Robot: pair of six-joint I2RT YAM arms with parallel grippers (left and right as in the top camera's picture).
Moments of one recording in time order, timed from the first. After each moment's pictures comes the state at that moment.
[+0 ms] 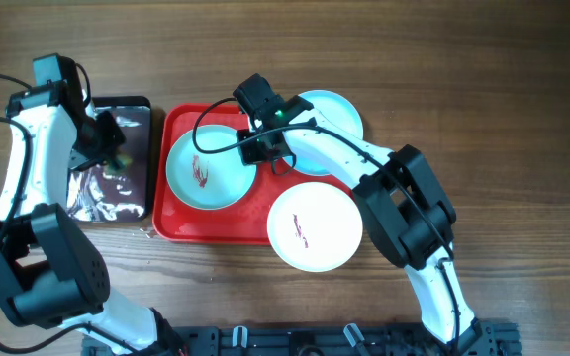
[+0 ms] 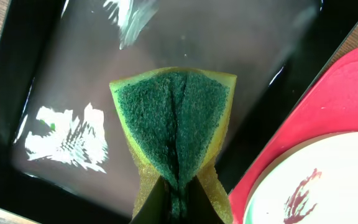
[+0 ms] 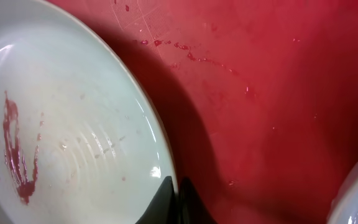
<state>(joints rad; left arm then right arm) 0.27 1.79 1.39 -1.01 -0.03 -0.25 0.69 2.26 1.70 -0.66 -0.17 0.44</state>
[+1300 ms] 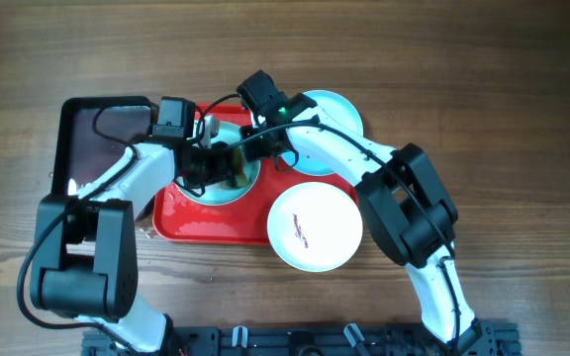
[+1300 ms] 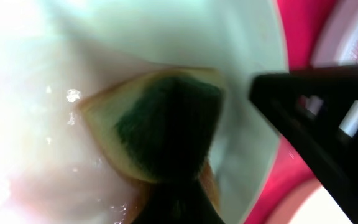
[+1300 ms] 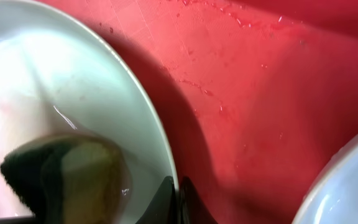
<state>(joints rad) -0.13 1.79 0.96 -0.46 0.41 -0.37 0.67 2.26 1.70 -0.65 -0.15 0.40</state>
